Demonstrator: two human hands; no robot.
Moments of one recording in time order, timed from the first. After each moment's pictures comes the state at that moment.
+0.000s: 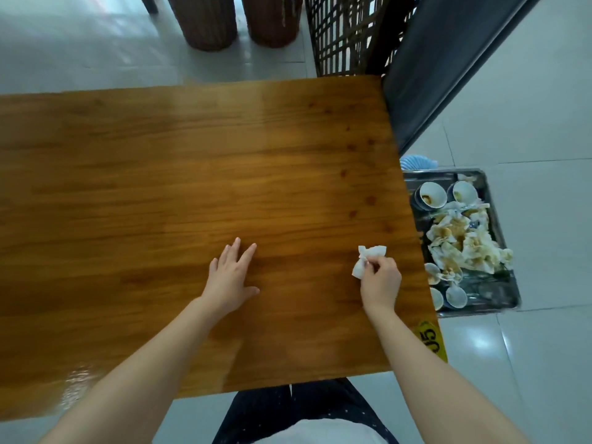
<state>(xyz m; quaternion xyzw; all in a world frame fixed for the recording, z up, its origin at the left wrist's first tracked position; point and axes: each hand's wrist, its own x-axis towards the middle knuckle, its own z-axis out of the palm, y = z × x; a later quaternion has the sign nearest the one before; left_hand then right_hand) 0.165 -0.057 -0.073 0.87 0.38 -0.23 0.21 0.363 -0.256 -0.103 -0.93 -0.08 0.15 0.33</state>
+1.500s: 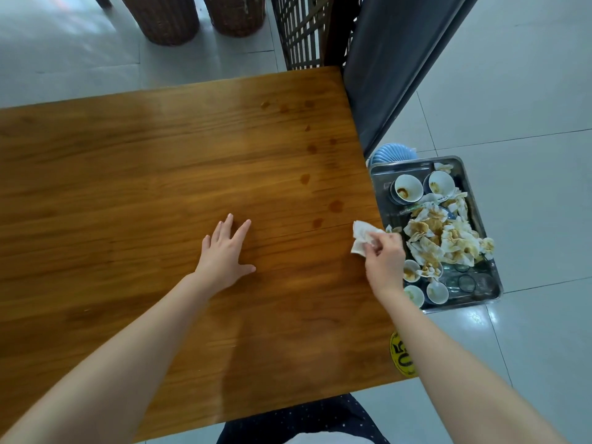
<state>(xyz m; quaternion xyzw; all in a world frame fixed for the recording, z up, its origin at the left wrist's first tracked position) 0.272 -0.037 -0.080 0.89 0.35 -0.23 0.19 0.460 -0.273 -0.102 -0.92 -0.16 0.14 0.34</state>
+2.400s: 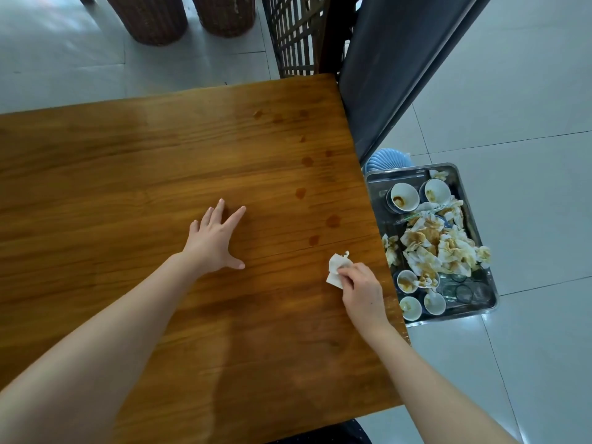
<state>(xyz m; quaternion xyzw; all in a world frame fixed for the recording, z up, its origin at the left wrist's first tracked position) 0.314 0.021 -0.084 0.90 0.31 -0.27 0.16 0.423 -0.263 -0.101 -0.90 -0.30 0.16 0.27</state>
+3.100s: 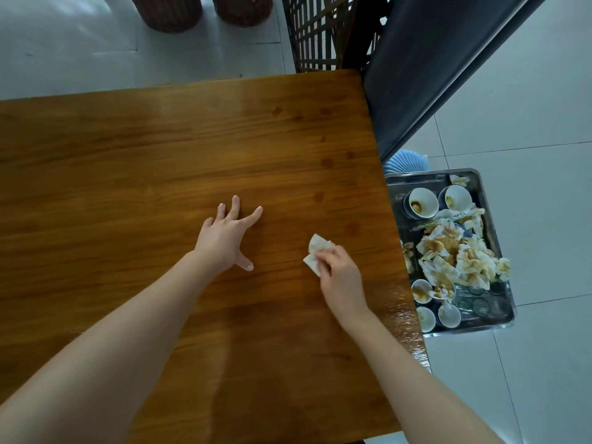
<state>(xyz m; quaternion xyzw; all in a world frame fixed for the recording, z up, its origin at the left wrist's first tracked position) 0.325 0.034 -0.087 0.90 0.29 -0.31 0.15 0.414 -0.188 -0.104 -0.87 -0.32 0.19 0.31</state>
